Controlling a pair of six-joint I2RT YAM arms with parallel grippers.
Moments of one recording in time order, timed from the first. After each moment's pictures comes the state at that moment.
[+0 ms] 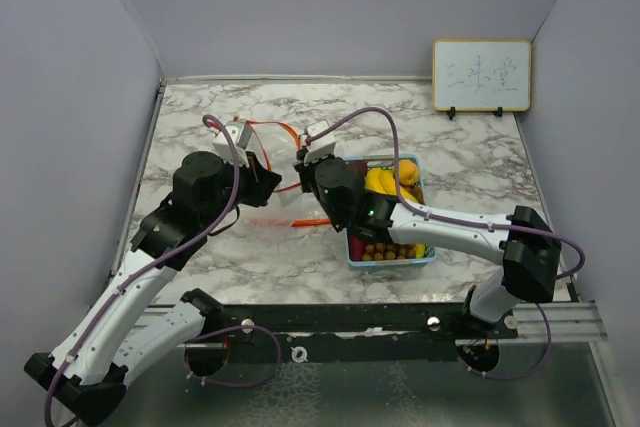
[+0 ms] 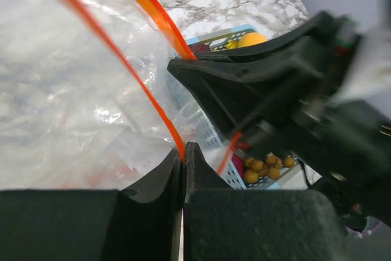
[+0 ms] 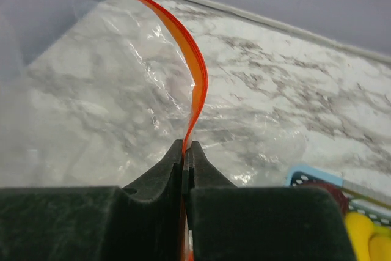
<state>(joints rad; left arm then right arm) -0.56 0.80 0.93 -0.46 0.07 -0.43 1.12 1.60 1.20 0.30 0.62 0.04</state>
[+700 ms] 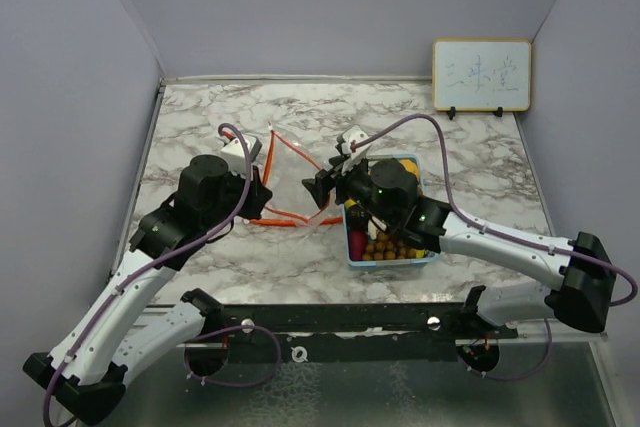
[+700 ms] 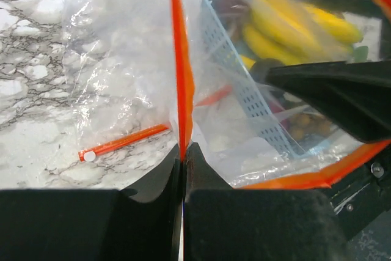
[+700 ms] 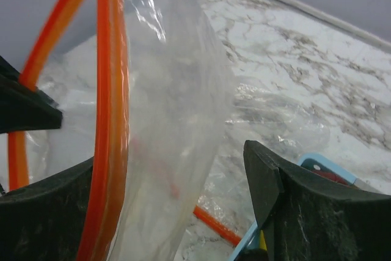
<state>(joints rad) -0.56 0.79 1.00 -0.70 0.04 -0.27 1.01 1.31 0.94 0.22 0.26 0.10</state>
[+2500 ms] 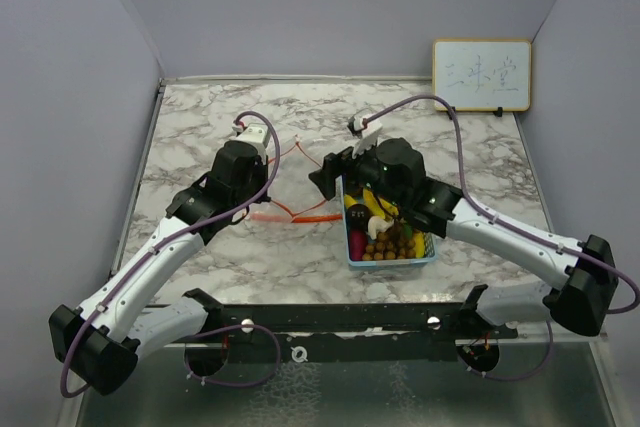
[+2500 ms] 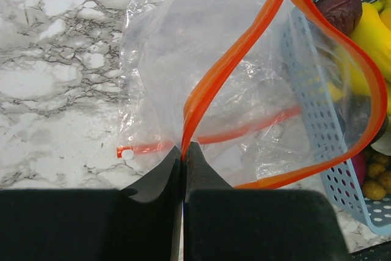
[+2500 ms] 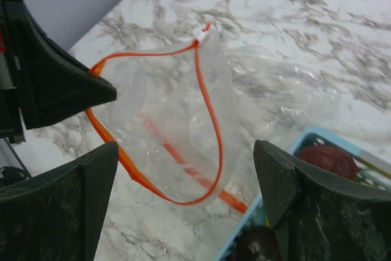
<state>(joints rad) -0.56 1.00 0.95 -0.58 -0.20 -0.28 0.90 1.30 1.01 0.10 0.06 0.21</state>
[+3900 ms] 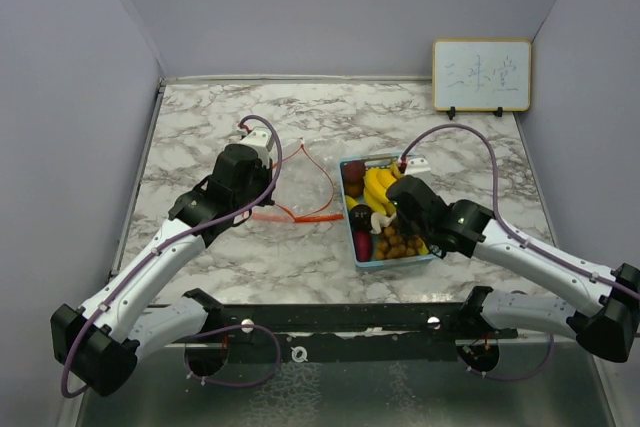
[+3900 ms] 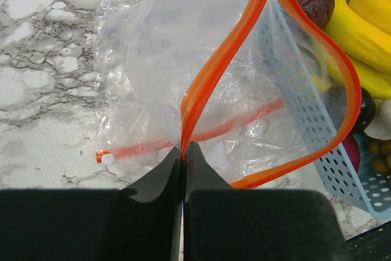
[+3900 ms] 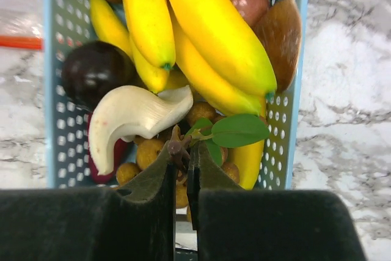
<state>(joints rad) -0.56 1.00 0.90 -0.52 -0.11 -0.28 0.90 1.08 0.86 -0.72 0.52 0.55</state>
